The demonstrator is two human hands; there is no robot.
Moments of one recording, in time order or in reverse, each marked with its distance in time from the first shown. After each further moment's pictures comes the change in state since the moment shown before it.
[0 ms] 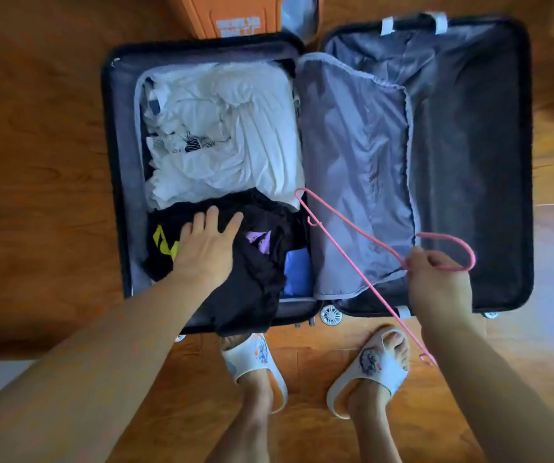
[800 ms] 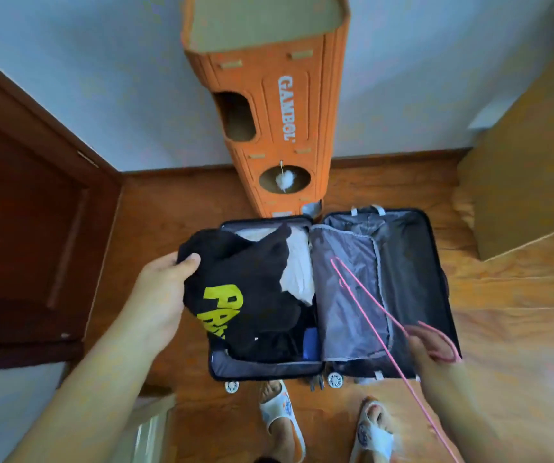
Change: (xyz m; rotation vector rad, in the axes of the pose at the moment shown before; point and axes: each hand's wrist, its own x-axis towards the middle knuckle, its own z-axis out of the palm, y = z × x) left_hand -0.378 -0.044 -0.456 -1.799 0.384 -0.345; right_hand -0.218 -0.086 -0.275 0.187 -0.239 -0.437
